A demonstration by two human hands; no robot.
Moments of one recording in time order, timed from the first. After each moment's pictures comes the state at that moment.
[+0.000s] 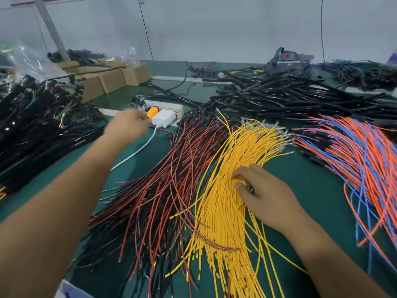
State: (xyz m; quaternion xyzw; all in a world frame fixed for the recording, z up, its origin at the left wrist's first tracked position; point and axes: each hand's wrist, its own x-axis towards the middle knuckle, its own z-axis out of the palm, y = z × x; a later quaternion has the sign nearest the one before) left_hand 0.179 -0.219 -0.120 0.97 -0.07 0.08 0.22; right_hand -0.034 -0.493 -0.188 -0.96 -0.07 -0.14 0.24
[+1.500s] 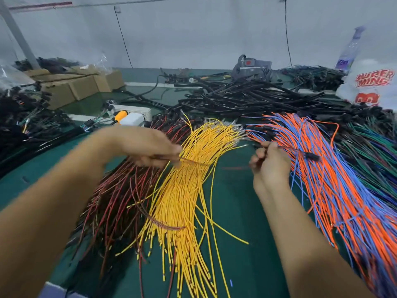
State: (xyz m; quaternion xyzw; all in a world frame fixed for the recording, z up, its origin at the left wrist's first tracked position) left_hand 0.066 -0.320 -0.075 0.86 -0.31 -0.36 0.20; right_hand -0.029 -0.557 -0.172 -0.38 0.22 -0.33 0.83
